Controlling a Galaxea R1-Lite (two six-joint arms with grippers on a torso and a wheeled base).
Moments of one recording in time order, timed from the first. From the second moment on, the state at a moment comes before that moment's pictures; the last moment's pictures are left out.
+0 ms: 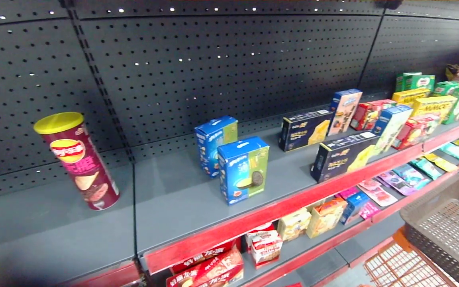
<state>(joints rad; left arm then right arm) 0.00 0.00 0.00 0.00 -0.03 0.03 -0.13 0.54 -0.37 -0.30 -0.09 -0.43</state>
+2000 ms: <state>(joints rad) 0.00 0.00 0.00 0.00 -0.03 0.03 -0.11 0.48 -0.35 -0.30 -0.04 -0.45</state>
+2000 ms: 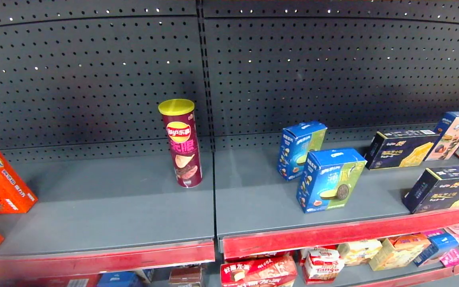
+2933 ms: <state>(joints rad) 0.00 0.00 0.00 0.00 -0.03 0.03 -0.11 0.44 -0.33 -0.31 -0.03 -0.49</state>
